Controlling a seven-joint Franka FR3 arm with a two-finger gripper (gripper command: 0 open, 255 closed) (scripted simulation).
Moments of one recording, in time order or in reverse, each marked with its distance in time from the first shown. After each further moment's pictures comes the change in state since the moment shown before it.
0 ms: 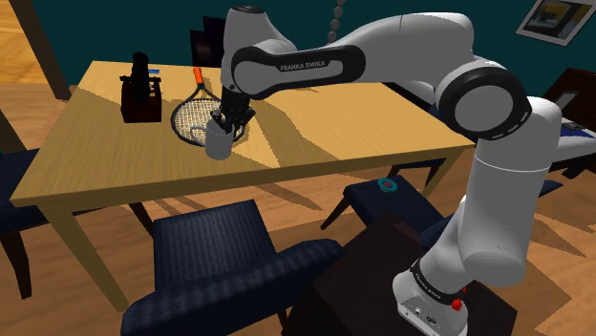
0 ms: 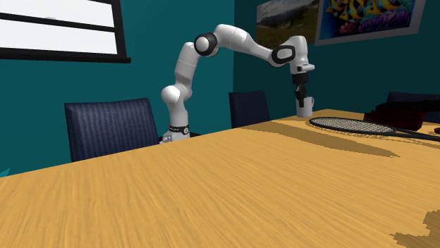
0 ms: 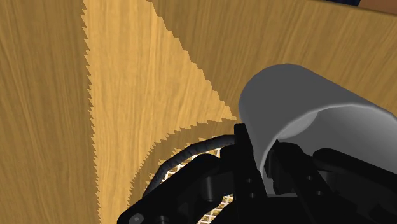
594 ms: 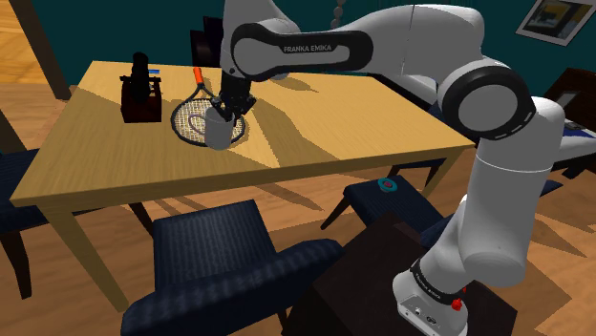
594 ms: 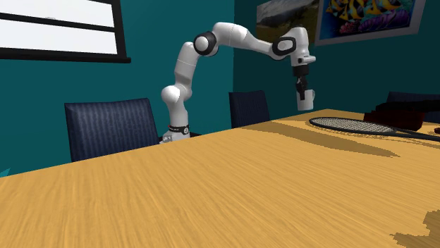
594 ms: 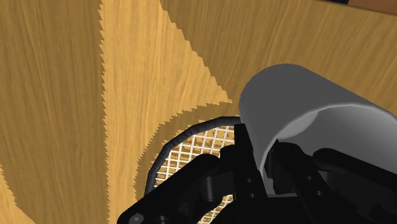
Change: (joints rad) arm 0.002 -0.013 0.002 0.078 0.005 -0.091 -0.006
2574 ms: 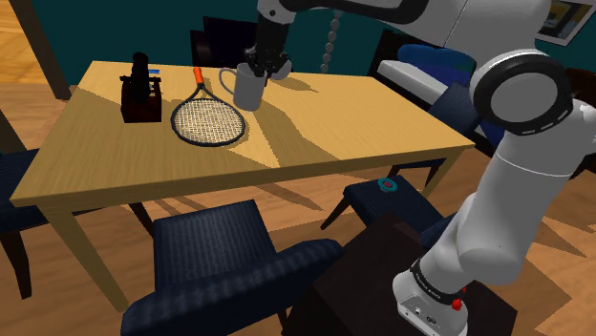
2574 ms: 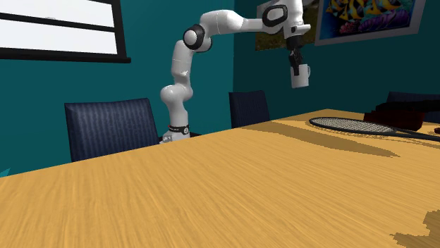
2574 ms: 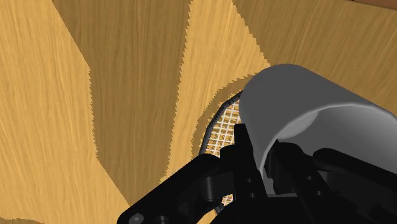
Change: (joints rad) arm -0.081 -0.153 -0.030 0.100 0.046 -0.245 -0.135
